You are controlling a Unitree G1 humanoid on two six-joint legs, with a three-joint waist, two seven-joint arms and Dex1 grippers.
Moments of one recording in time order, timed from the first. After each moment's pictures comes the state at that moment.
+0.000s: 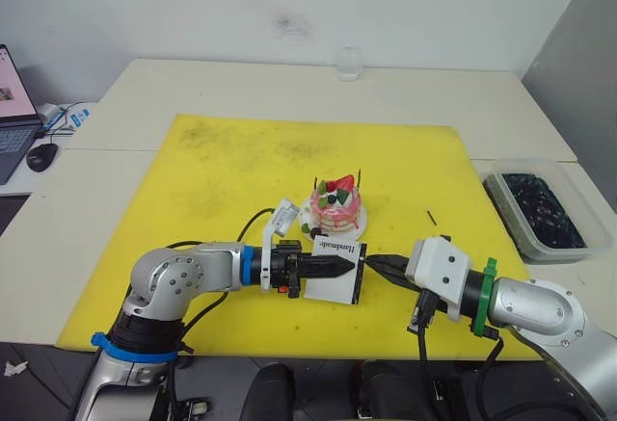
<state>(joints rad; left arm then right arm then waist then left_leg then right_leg) -0.39 0.50 -0.06 -0.22 -1.04 1.19 -0.78 -0.06 -0.75 0.17 -0.92 0.29 0.66 0.60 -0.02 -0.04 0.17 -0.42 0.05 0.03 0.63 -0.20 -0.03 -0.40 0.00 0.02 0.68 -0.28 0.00</state>
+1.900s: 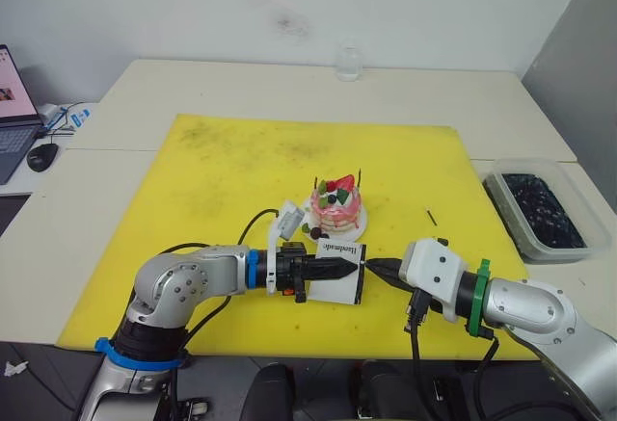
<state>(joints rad) -0.36 0.49 -0.08 -0.28 -0.98 1.14 -0.75 -0.09 -0.76 0.22 -0.91 0.26 0.74 0.59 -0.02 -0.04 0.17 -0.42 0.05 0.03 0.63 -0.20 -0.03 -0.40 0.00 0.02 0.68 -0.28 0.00</state>
